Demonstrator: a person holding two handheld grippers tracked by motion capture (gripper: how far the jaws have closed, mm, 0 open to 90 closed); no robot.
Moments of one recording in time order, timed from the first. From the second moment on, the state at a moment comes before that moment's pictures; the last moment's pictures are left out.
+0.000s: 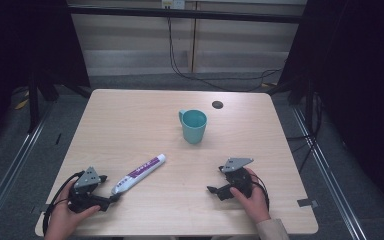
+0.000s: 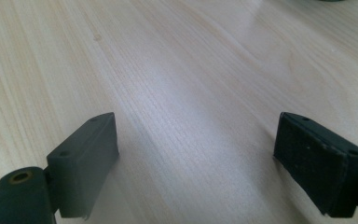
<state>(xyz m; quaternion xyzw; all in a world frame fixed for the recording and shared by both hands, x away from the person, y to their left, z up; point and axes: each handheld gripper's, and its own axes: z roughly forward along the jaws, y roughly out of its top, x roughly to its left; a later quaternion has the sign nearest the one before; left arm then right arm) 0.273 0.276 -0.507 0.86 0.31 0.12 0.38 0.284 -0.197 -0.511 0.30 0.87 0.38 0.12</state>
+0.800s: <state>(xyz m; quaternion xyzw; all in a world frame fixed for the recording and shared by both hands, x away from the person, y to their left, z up) 0.275 0.269 -0.495 0.88 0.32 0.09 0.34 0.284 -0.197 -0.511 0.30 0.87 0.38 0.12</state>
